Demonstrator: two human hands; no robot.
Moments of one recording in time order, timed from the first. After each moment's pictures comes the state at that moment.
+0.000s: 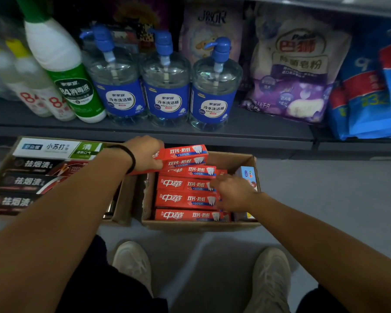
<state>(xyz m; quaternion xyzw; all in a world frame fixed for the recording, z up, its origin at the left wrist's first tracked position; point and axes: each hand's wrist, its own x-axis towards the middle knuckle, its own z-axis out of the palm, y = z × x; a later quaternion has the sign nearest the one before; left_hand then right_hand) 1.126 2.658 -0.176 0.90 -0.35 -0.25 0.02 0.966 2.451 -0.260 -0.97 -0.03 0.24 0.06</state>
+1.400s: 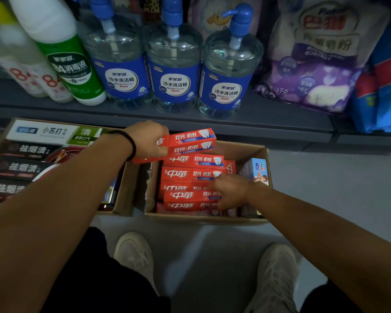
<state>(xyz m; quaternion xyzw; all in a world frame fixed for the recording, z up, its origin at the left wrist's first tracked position) 1.141 2.659 -0.200 0.90 -0.35 -0.27 0.04 0.992 2.458 -0.299 -0.92 -0.09 0.36 0.11</state>
